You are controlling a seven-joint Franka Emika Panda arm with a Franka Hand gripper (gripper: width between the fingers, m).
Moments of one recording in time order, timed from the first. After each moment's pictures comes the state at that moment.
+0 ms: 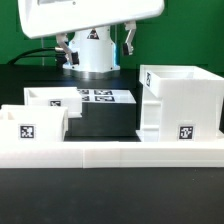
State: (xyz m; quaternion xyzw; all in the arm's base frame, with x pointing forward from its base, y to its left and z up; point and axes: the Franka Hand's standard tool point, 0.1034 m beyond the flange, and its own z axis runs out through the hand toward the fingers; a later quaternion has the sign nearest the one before) arm 0.580 -0.029 0.132 -0.99 0.03 -0.06 0.10
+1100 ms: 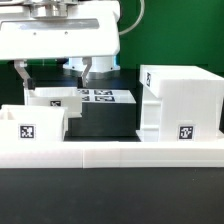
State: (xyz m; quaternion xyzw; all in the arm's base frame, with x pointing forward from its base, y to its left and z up) arm 0.563 -0.097 0.082 -1.00 0.03 -0.08 0.03
